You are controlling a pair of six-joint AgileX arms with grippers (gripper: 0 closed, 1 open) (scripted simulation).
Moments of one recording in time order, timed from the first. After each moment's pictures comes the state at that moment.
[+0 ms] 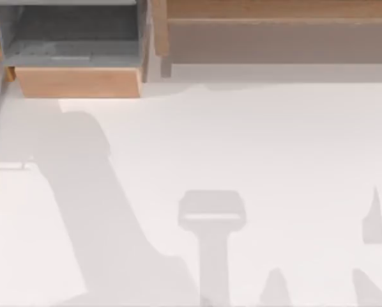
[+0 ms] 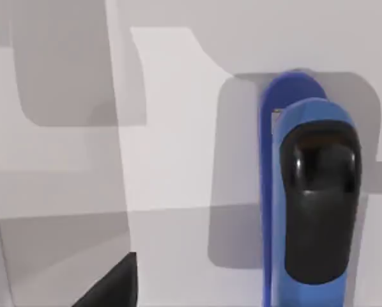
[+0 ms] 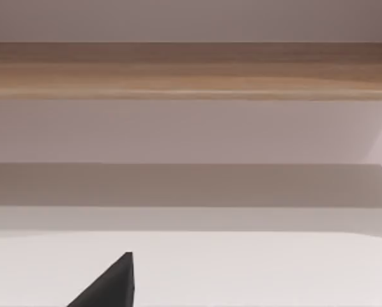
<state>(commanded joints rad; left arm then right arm) 0.35 2.53 2.43 -1.36 0.07 0.44 0.00 0.00 0.00 0.00 0.00 0.00</state>
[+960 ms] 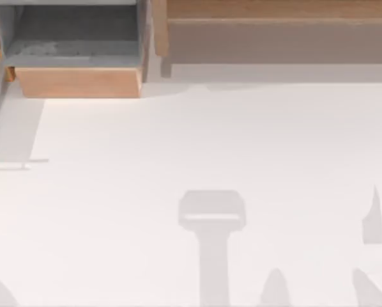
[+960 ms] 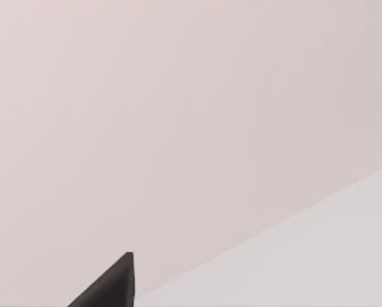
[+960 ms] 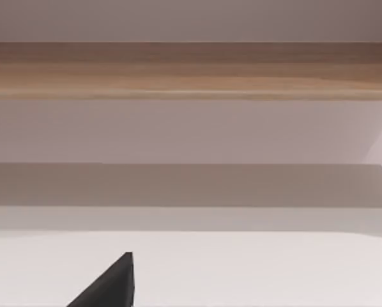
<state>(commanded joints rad) 0.75 1.99 1.55 -0.15 0.29 1.25 0.00 0.00 0.00 0.00 0.00 0.00</state>
